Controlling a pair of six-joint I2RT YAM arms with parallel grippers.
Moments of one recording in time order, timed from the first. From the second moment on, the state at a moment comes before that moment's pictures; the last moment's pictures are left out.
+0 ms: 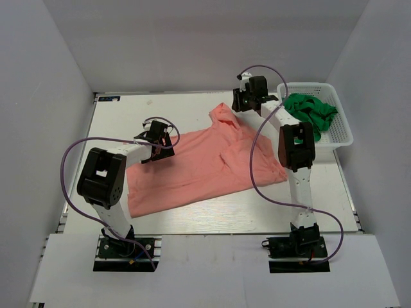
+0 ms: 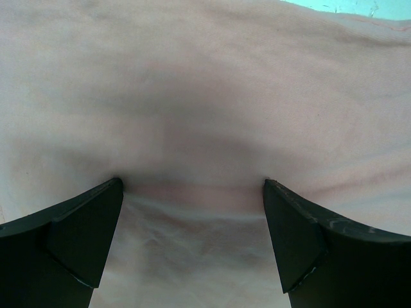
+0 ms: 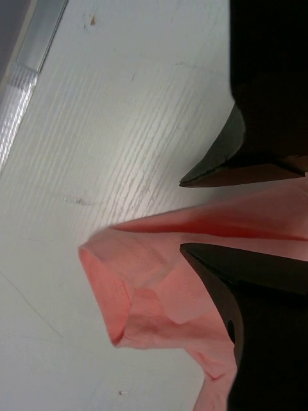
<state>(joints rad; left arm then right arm) -0.32 1.77 1.02 -0.29 -0.33 -0.51 0.27 2.42 2.04 -0.25 -0.25 -0.02</state>
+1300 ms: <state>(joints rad) -0.31 1.77 1.02 -0.28 -0.32 -0.50 0.28 2.47 2.09 -0.29 -0.35 -0.06</state>
